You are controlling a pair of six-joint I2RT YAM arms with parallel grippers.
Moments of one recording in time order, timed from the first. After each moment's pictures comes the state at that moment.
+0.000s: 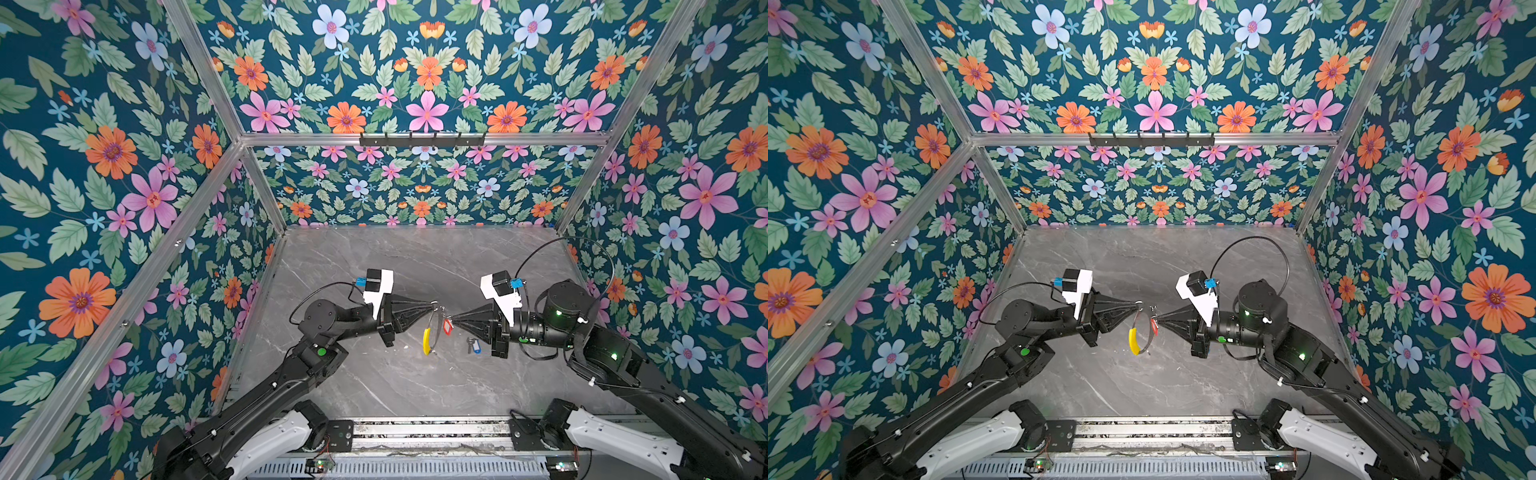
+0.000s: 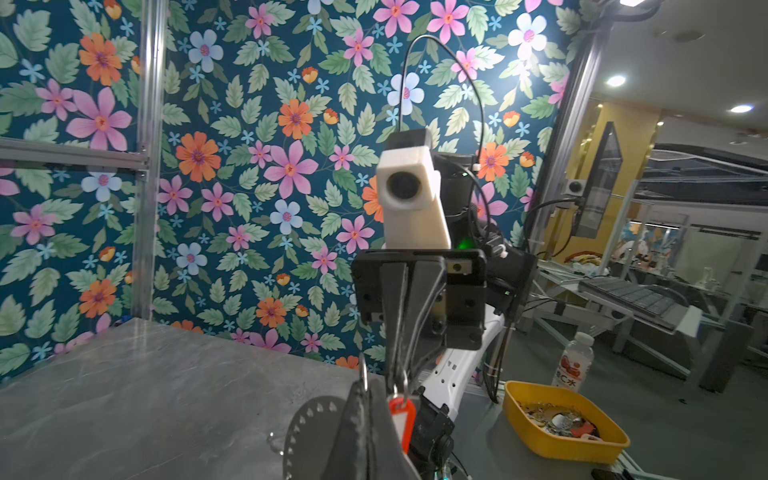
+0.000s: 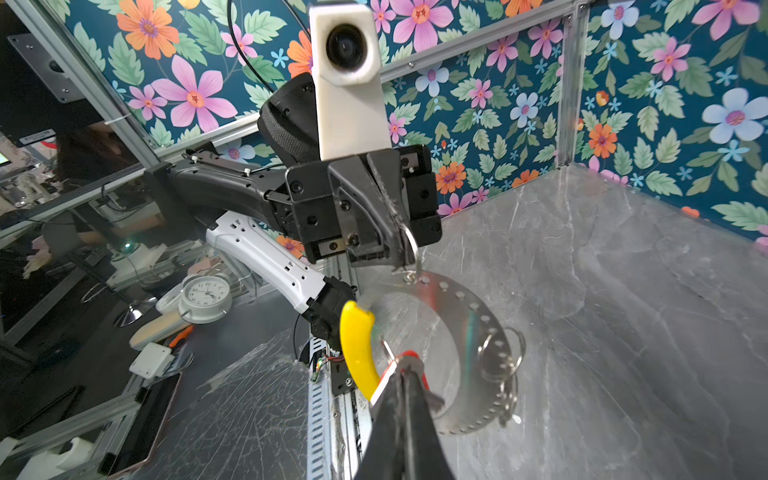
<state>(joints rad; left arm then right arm) -0.76 0.89 0.69 0.58 0.70 -0.44 0.81 0.83 1.07 -0.40 -0.50 0.17</state>
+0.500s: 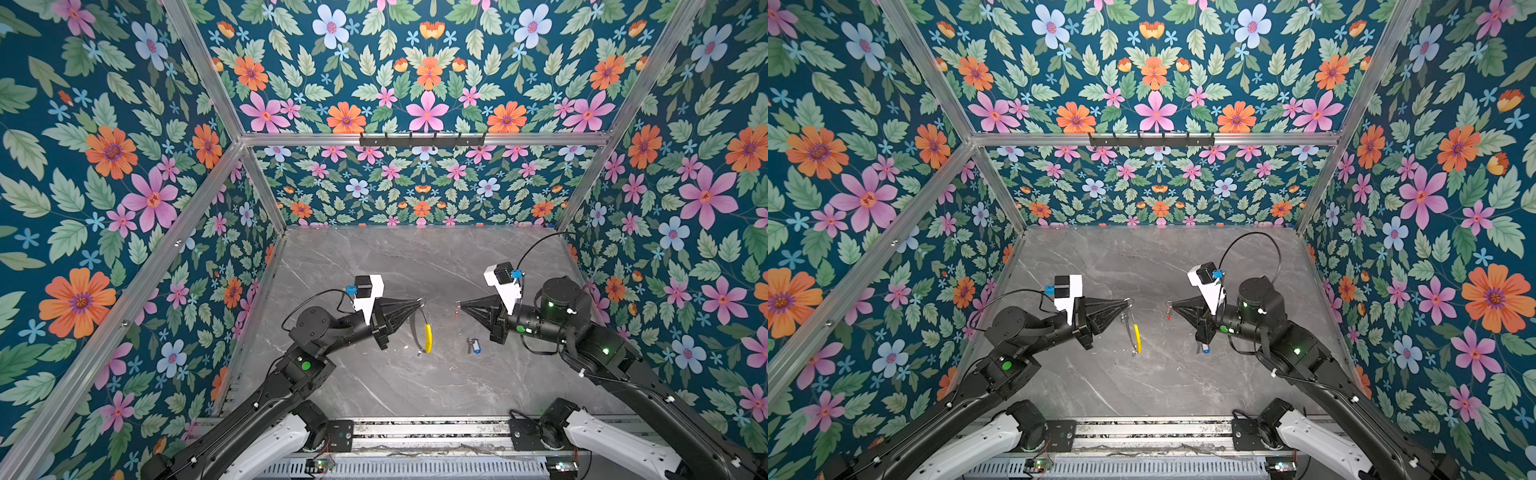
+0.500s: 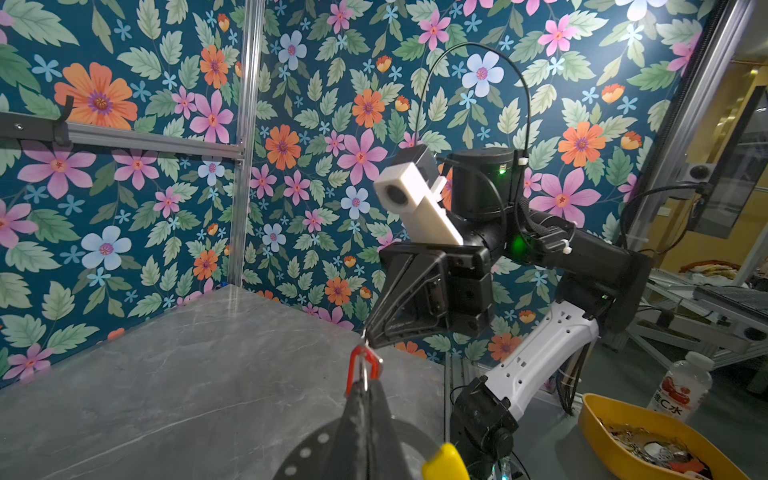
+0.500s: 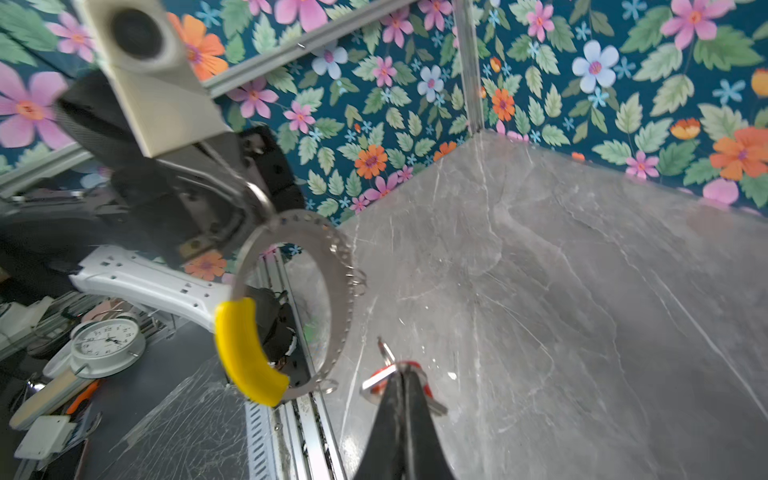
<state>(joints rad) -0.76 0.75 0.65 0.35 0.53 -0.33 0.64 0.87 0.94 -0.40 -0.44 0.21</state>
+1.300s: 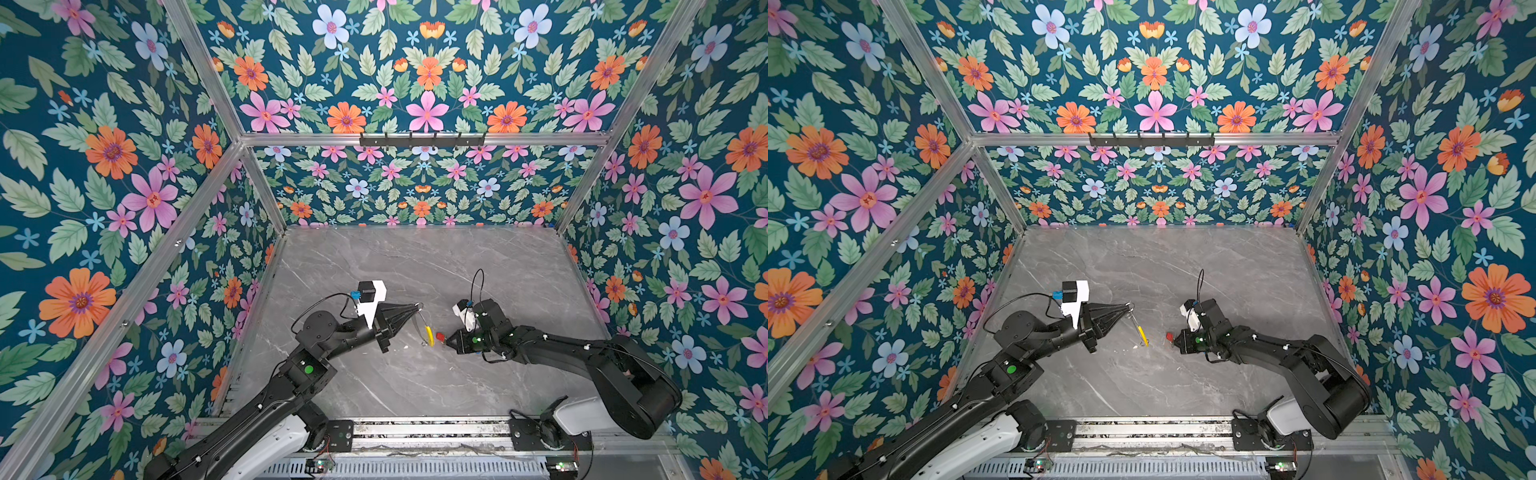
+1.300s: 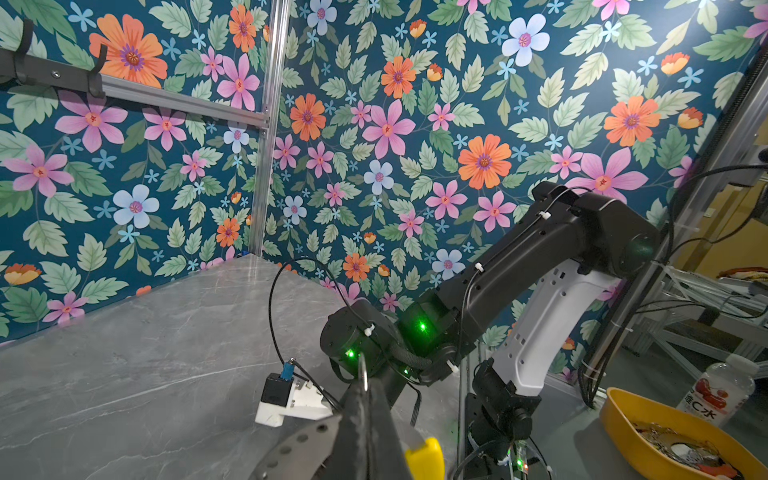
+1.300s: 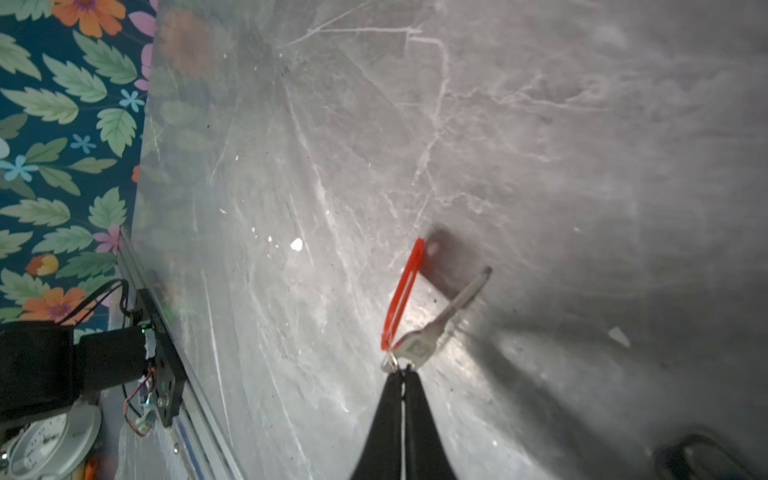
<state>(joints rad) -0.76 0.75 0.58 0.36 0.48 -0.32 0.59 1.43 0.54 0.03 -0.41 0.53</state>
